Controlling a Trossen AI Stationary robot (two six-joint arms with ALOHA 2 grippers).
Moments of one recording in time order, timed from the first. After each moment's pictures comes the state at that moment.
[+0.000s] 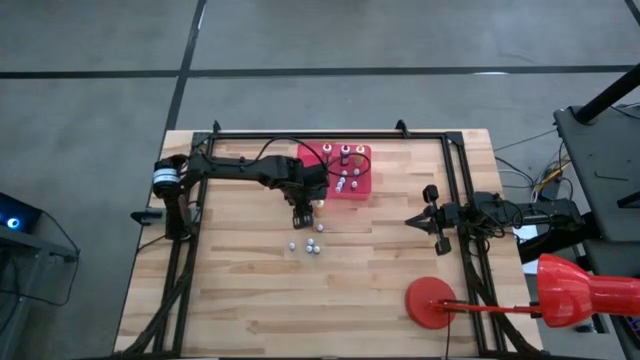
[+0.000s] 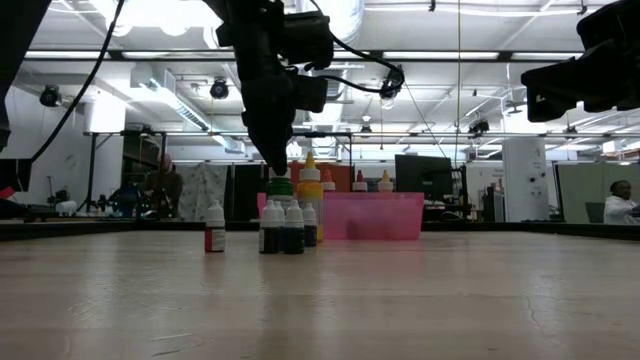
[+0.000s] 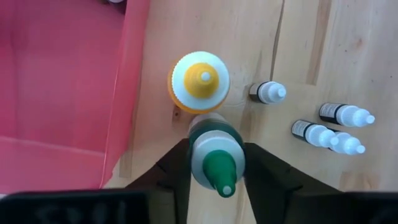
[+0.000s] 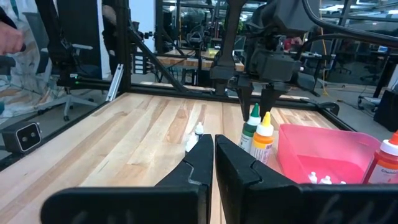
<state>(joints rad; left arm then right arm) 0.18 1.80 1.44 -0.88 0.05 0.02 0.07 0.02 0.01 0.01 -0.05 -0.03</state>
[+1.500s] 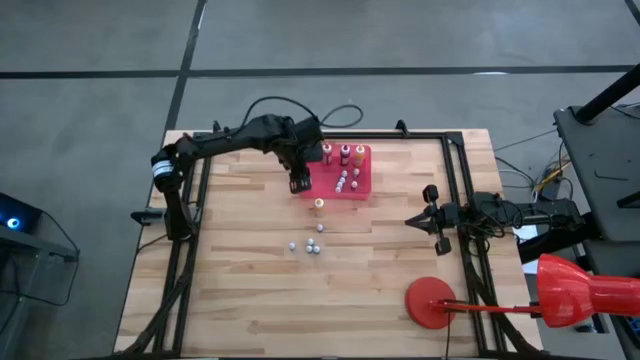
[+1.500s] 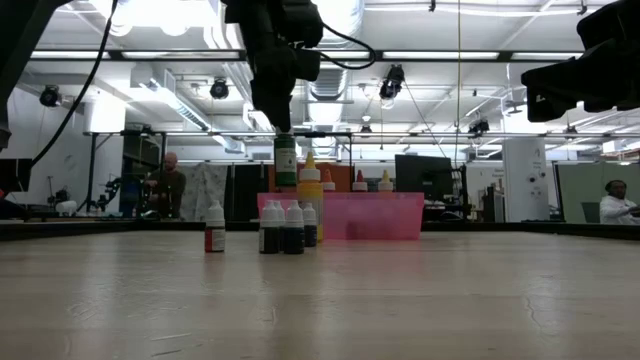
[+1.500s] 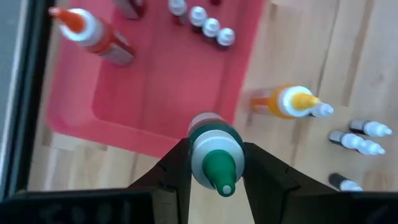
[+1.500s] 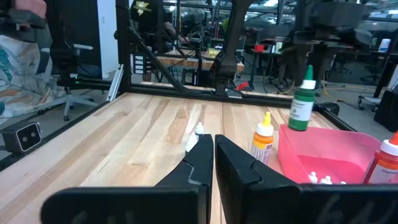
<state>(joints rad) 0.37 1.80 1.73 -1.13 0.05 0.16 0.07 0.02 0.01 0.01 -0.05 -0.03</state>
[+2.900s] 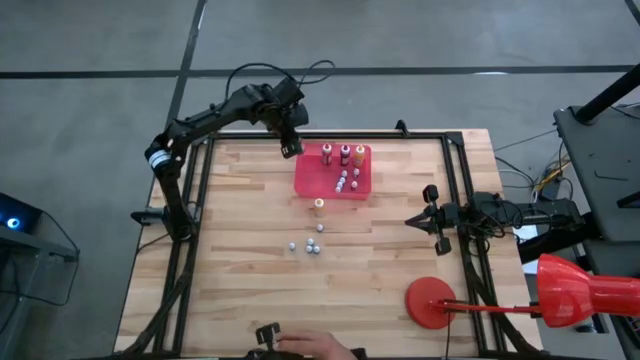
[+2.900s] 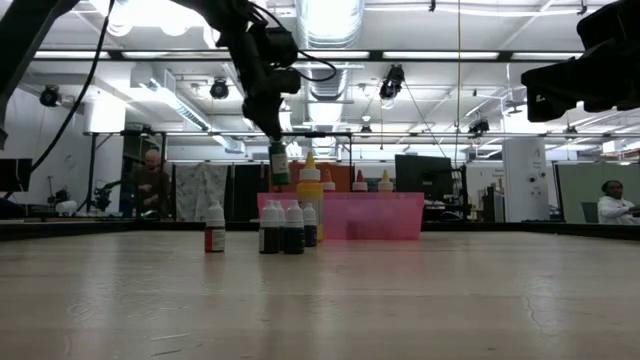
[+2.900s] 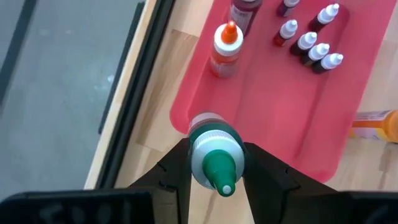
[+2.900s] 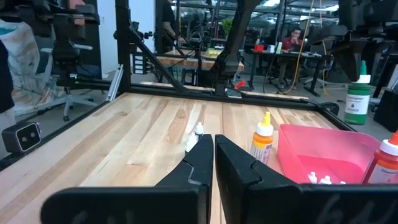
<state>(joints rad) 0.64 1.80 1.76 -1.05 0.07 0.33 0.07 0.02 0.01 0.01 -0.05 -0.03</state>
